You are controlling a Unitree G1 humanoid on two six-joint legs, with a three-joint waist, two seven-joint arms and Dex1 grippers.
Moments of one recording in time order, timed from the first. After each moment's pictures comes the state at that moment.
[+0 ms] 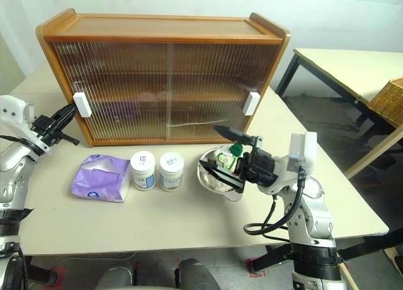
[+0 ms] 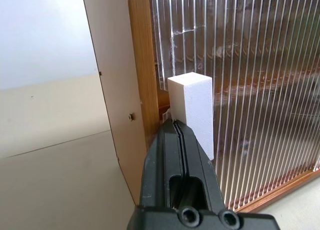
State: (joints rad) left arm -0.35 0.53 0.23 0.19 -0.28 0.01 -0.55; right arm -0.12 -0.48 -0.21 -0.15 0.68 -0.01 1.23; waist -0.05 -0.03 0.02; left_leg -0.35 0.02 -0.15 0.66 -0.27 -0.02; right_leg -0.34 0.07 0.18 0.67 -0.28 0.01
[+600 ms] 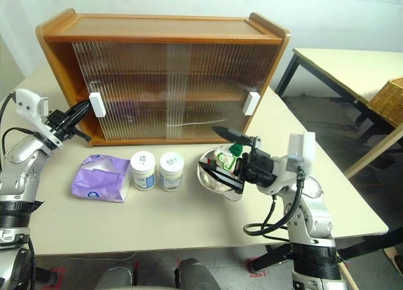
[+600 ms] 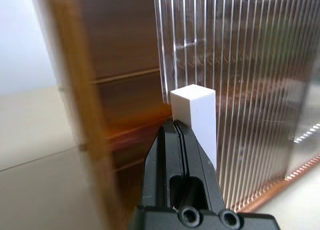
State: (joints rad) left arm -0.43 0.49 0.17 0.22 -0.28 0.01 -0.60; right arm -0.12 -0.48 -0.20 -0.14 0.68 -0.01 1.24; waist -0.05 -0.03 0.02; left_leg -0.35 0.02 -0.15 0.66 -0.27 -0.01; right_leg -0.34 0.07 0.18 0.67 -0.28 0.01
